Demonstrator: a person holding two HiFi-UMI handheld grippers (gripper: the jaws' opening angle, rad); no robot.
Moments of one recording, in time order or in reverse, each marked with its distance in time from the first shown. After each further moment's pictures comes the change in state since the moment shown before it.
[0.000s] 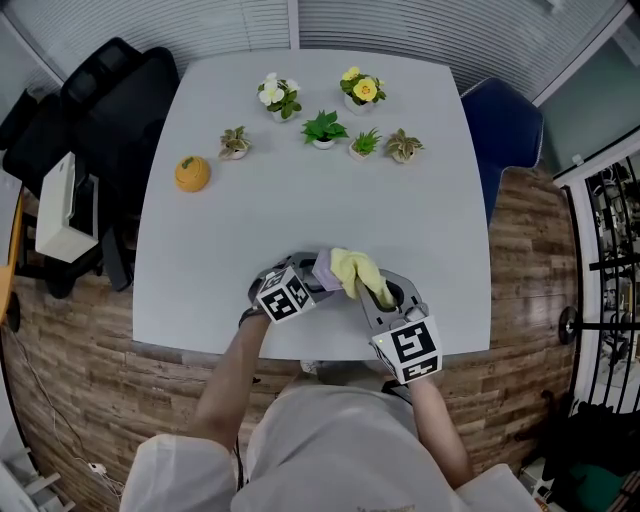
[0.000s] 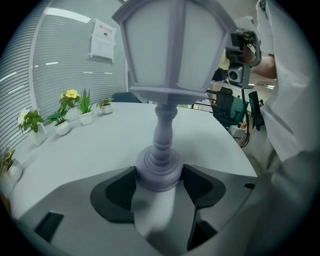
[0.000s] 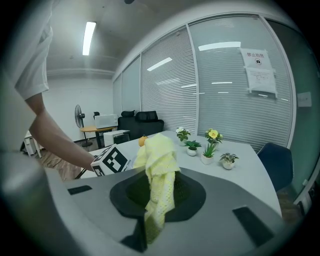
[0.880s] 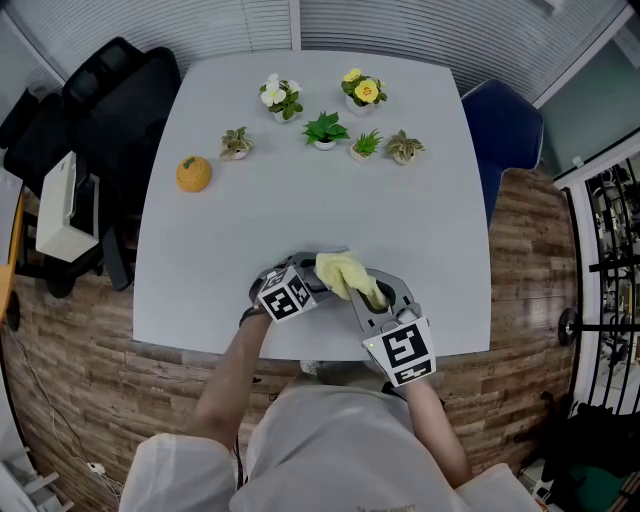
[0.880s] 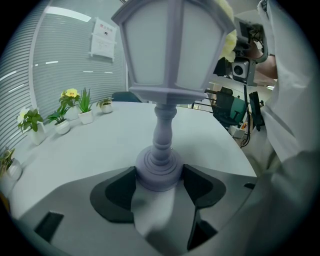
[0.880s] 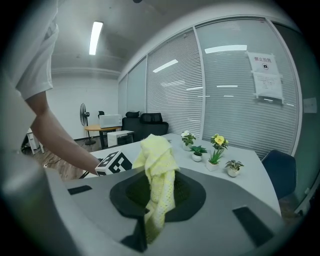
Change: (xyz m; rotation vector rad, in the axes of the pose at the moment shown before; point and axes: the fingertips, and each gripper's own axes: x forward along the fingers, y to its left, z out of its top) left arm 0.001 0.000 -0.001 -0.007 0.007 -0.005; right arm 0.005 0.019 0.018 -0.040 -0.021 0.037
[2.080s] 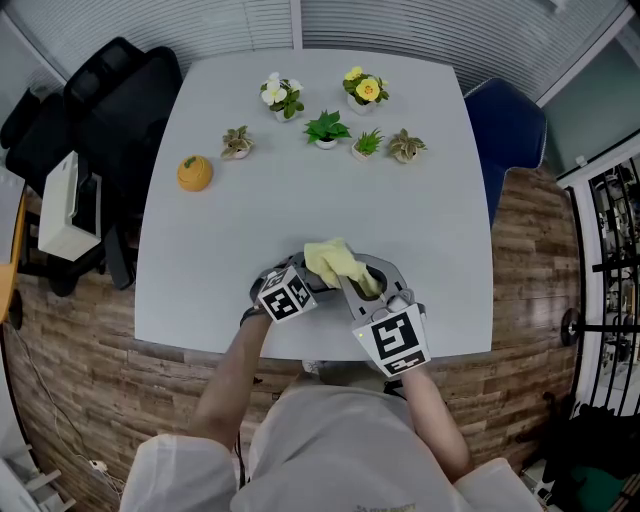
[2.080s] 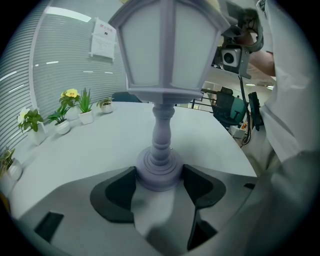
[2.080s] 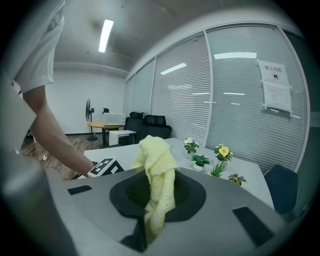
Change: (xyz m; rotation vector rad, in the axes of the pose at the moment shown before) left arm -0.001 -0.001 0.001 0.001 -0.004 0.003; right arm 0.018 -0.001 0.026 -0.097 -0.032 0.016
